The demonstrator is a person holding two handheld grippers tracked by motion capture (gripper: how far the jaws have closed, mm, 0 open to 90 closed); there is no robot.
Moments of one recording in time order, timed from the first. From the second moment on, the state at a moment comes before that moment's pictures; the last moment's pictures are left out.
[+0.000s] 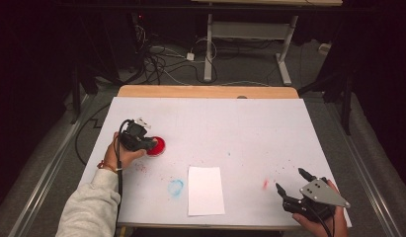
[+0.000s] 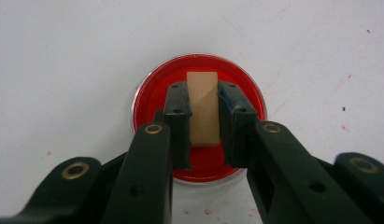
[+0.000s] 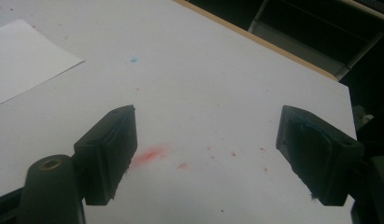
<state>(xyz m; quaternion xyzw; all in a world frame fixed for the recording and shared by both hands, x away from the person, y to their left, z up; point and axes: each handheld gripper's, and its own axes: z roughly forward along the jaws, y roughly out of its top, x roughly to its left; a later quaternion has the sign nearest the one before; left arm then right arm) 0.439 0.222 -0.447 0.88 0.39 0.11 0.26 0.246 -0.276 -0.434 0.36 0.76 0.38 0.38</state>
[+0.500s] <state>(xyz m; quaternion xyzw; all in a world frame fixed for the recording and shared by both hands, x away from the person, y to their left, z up) 0.406 0.221 -0.380 0.86 0.36 0.18 0.32 0.246 -0.277 -0.435 0.36 0.77 0.37 0.37</state>
